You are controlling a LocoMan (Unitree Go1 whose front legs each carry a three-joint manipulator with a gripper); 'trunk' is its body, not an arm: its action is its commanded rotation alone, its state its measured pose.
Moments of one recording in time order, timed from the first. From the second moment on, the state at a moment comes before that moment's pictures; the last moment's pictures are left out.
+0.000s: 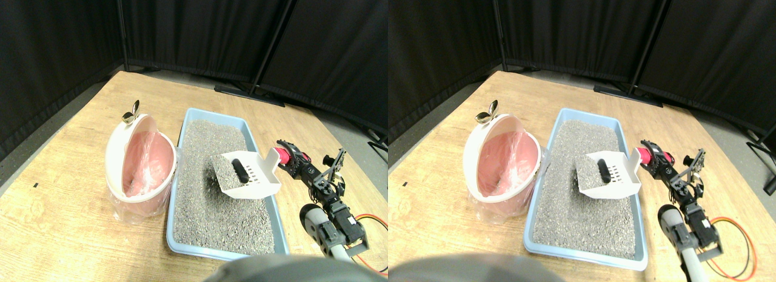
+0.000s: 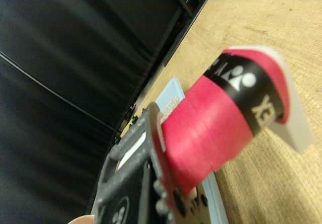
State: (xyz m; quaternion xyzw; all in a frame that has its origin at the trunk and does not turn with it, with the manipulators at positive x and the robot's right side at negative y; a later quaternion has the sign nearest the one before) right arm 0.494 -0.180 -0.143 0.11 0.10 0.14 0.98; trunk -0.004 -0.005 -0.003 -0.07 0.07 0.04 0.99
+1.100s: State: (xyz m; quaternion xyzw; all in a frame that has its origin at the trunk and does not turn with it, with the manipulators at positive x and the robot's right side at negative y) right arm 0.521 -0.176 -0.146 0.30 -0.02 0.15 0.94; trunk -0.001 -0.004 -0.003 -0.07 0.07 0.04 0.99
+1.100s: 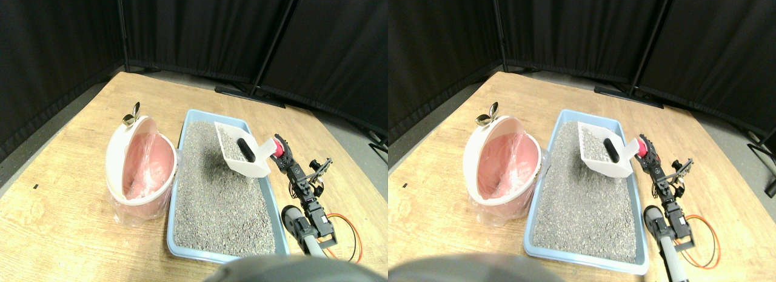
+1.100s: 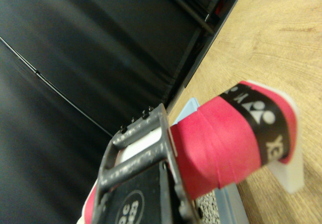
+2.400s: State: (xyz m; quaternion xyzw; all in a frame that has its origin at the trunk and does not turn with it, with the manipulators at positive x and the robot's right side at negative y) right arm 0.527 -0.172 -0.122 0.42 0.00 0.16 0.89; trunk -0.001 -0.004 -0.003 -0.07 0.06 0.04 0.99
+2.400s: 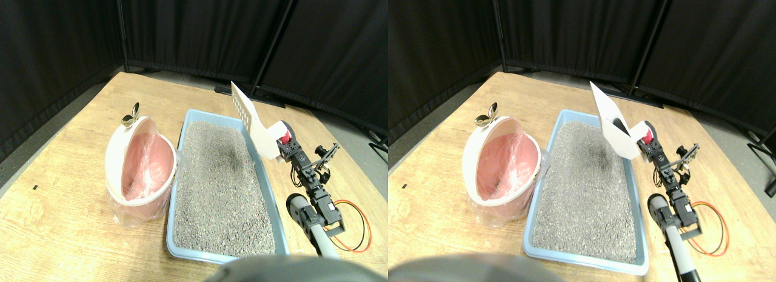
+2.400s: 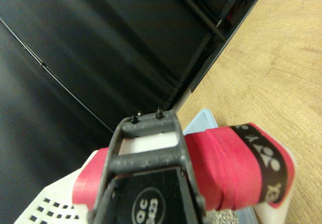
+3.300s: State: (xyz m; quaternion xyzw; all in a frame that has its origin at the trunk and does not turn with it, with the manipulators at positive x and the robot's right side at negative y) right arm 0.526 -0.165 -0.100 0.23 -0.03 0.17 0.96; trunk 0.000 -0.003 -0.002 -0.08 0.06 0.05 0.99
